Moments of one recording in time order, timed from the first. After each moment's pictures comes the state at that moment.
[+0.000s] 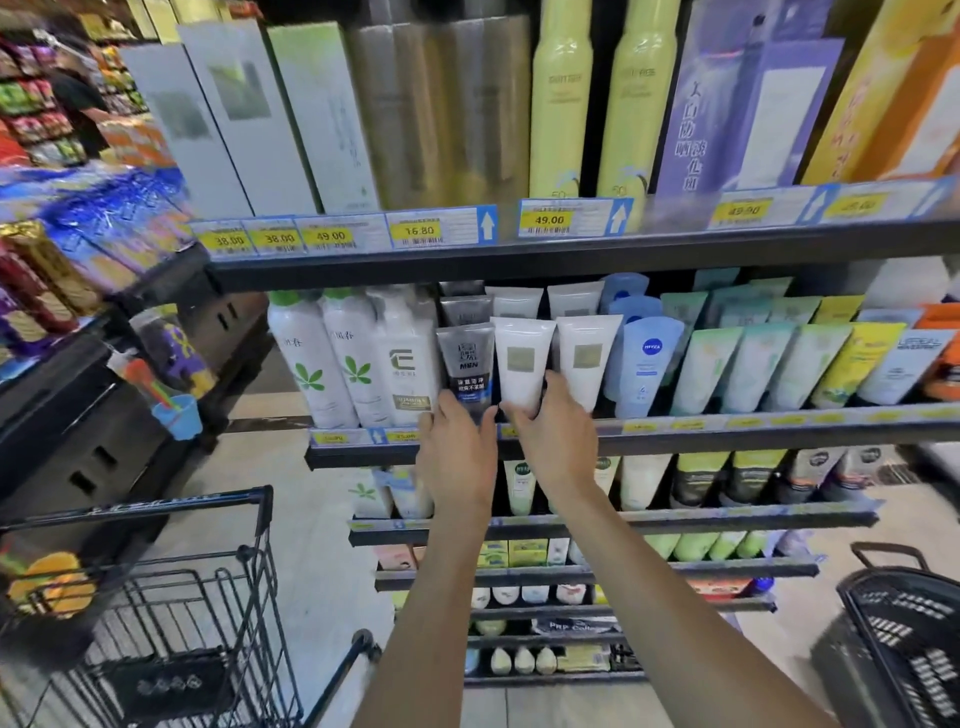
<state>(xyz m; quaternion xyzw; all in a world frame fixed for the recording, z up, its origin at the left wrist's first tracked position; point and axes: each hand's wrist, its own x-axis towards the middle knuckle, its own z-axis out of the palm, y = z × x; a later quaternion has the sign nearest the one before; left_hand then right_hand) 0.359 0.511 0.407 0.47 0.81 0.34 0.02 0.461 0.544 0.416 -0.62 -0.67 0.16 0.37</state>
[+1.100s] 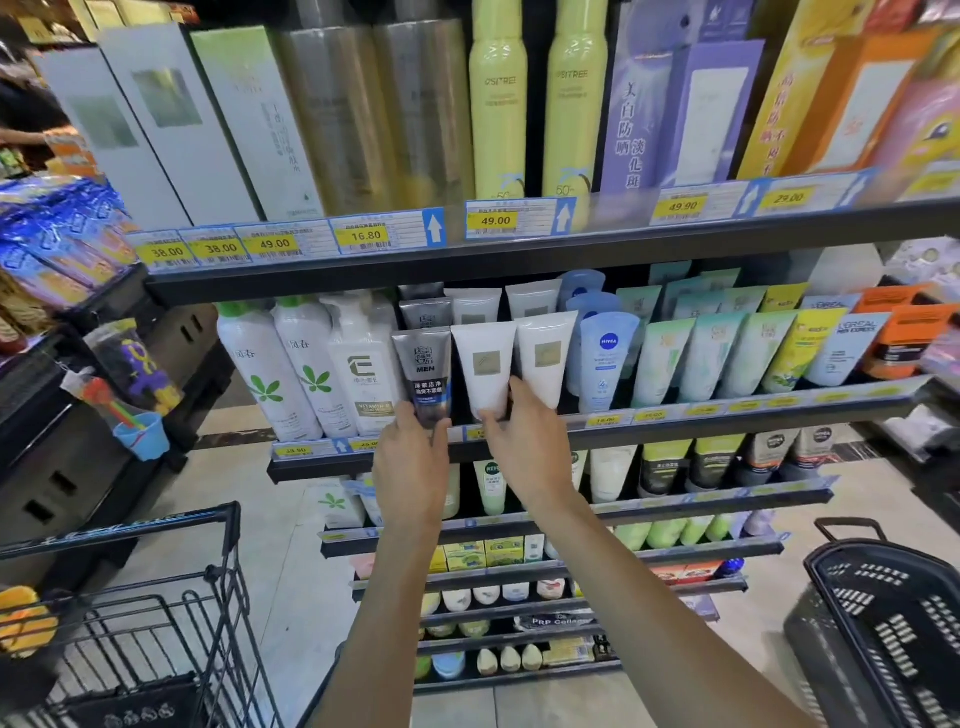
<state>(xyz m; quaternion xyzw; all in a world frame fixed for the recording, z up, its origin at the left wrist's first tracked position) 0.342 0.502 0.397 0.50 0.78 0.37 0.01 0.475 0.537 0.409 -0.57 -0.70 0.14 0.39</state>
